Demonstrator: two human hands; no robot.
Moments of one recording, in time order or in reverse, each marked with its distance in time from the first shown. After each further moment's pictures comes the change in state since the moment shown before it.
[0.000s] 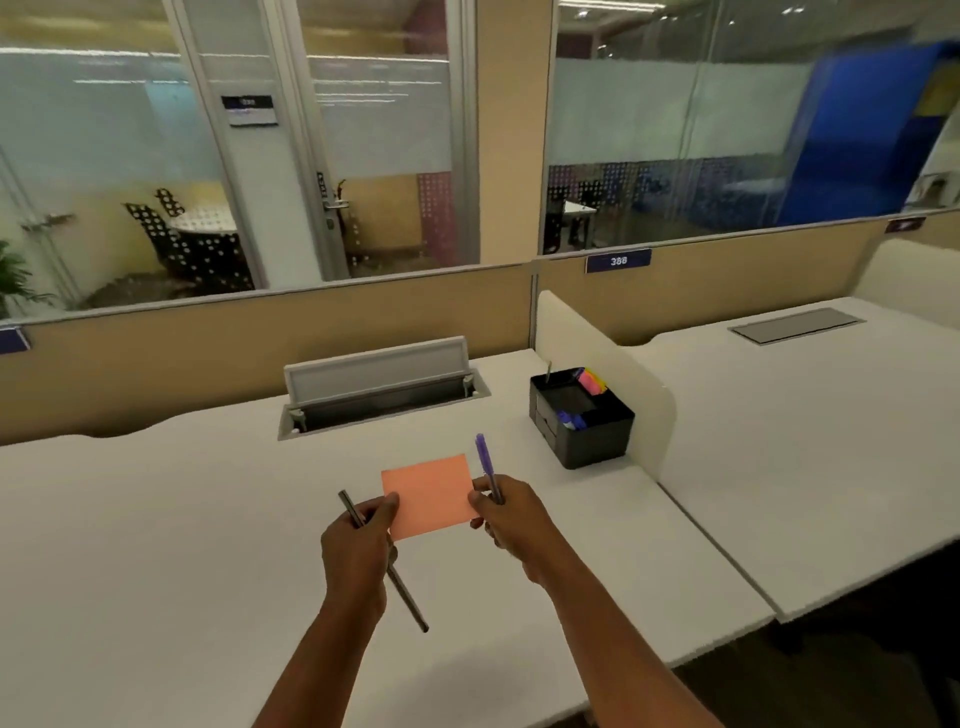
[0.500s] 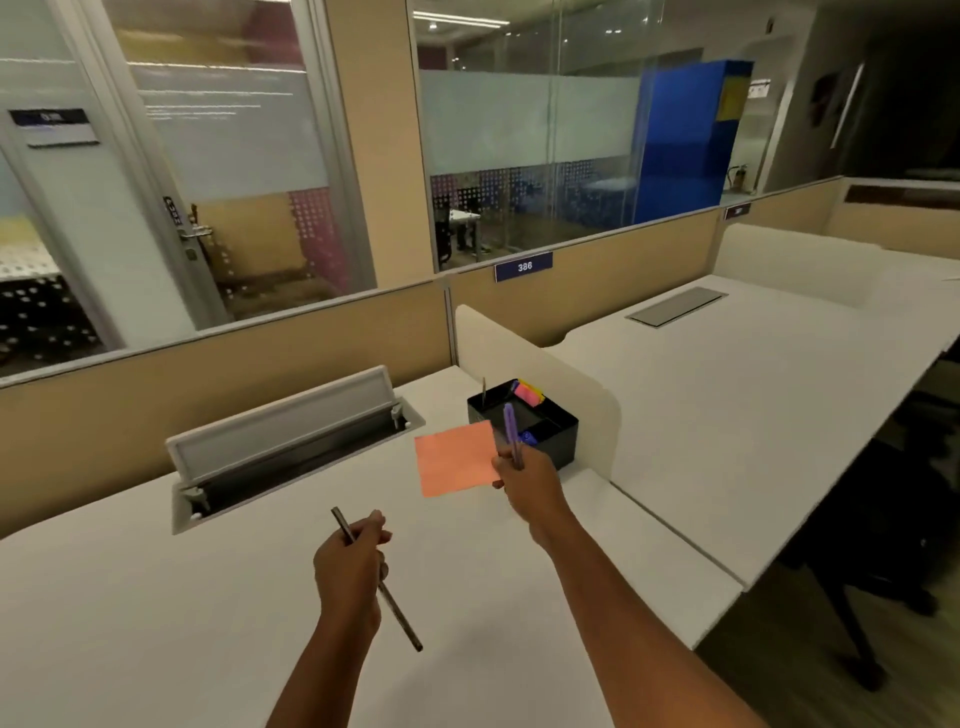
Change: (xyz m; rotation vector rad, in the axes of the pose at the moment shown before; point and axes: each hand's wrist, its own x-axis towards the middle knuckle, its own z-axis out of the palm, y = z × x) left_hand 0.078 0.003 0.055 0.061 -0.227 -0.103; right_hand 0.084 -0.010 -0.047 0.086 0.503 0.033
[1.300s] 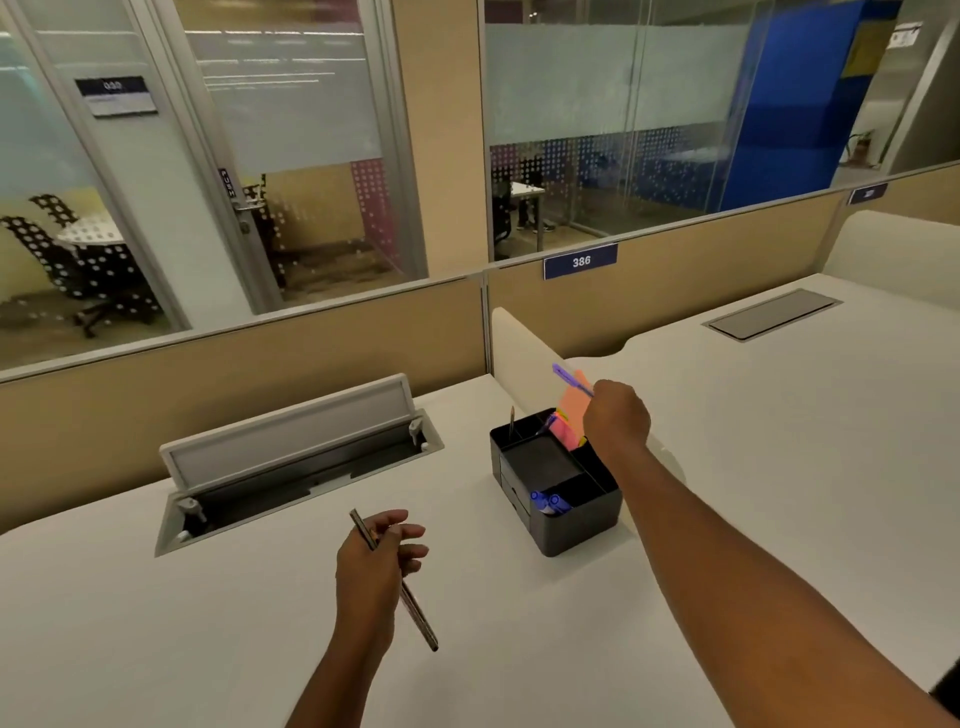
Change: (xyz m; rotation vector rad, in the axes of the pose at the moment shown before) left_hand 0.078 0.007 0.099 0.051 -0.013 0.056; right_hand 0.255 -0.022 -0.061 -0.836 0.270 -0.155
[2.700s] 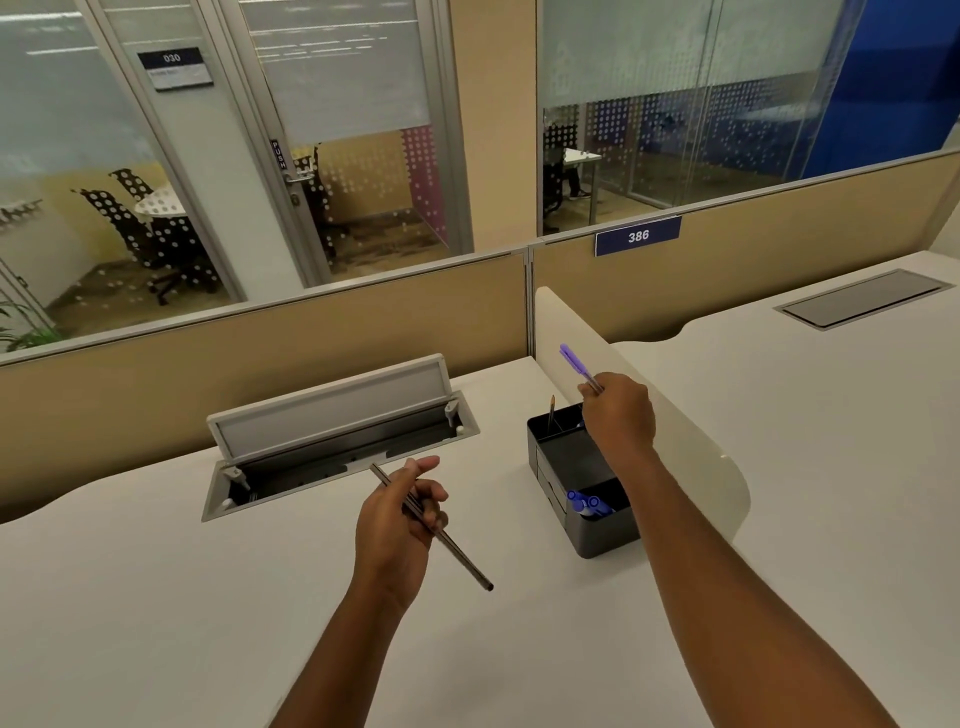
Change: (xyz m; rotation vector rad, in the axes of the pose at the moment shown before) left_hand 0.020 0.029 0.013 -0.349 -0.152 -0.048; right_hand -0.001 -0.028 0.042 0.313 -0.004 -0.120
